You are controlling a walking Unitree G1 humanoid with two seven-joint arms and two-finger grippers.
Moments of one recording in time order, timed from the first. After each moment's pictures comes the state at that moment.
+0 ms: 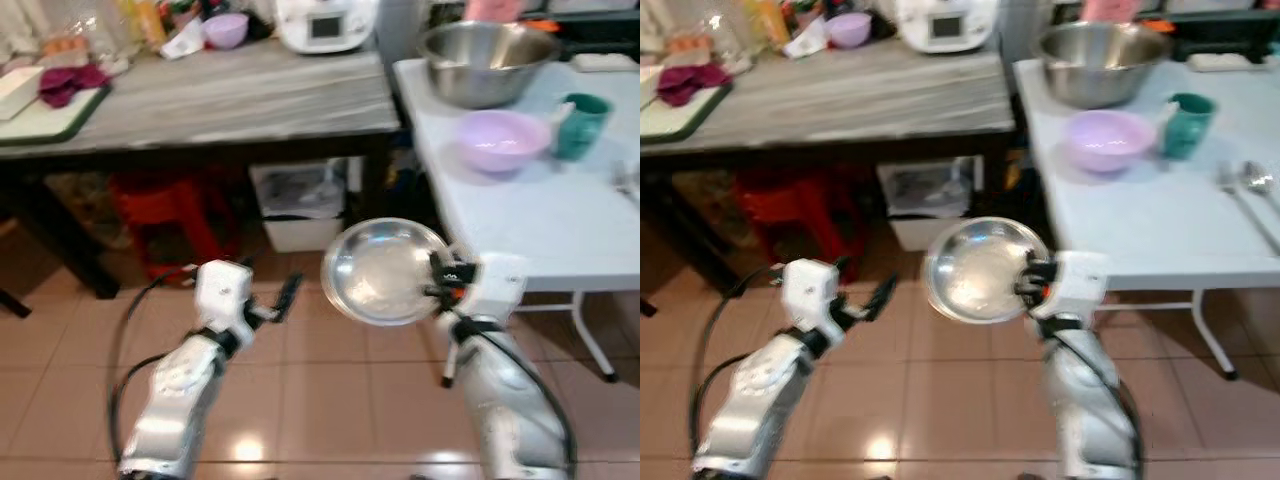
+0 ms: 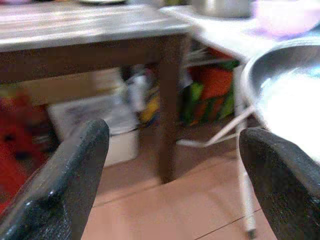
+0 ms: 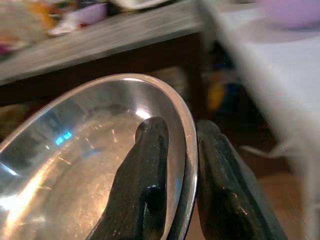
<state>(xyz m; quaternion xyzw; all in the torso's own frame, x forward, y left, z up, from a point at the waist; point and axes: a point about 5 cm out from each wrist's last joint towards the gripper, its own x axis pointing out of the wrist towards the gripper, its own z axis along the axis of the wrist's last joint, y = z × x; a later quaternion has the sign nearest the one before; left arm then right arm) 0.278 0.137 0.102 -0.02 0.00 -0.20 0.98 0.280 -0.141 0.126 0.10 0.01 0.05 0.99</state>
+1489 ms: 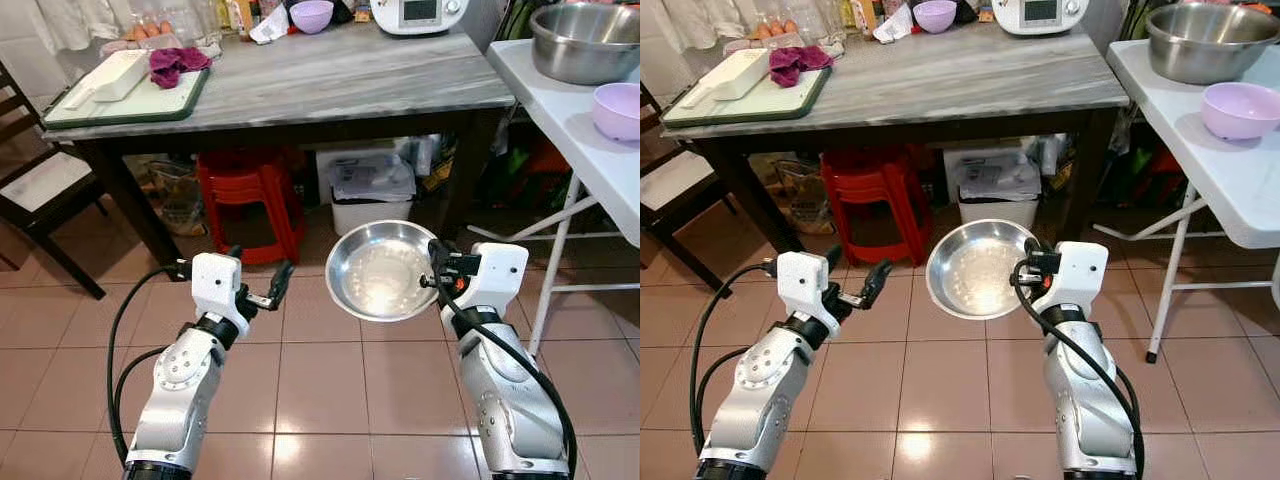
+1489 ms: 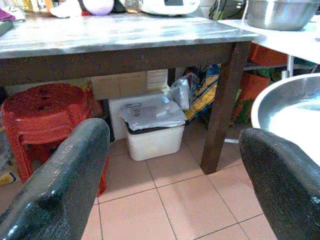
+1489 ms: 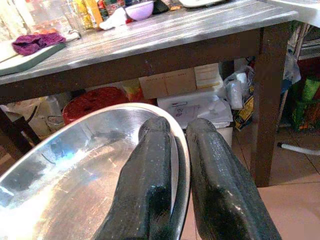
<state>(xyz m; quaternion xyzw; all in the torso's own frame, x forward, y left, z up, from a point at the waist) 0.285 0.132 0.110 -0.04 -0.02 -0.19 0.98 0.286 -0.151 0.135 0.07 -0.02 0.04 1.00</state>
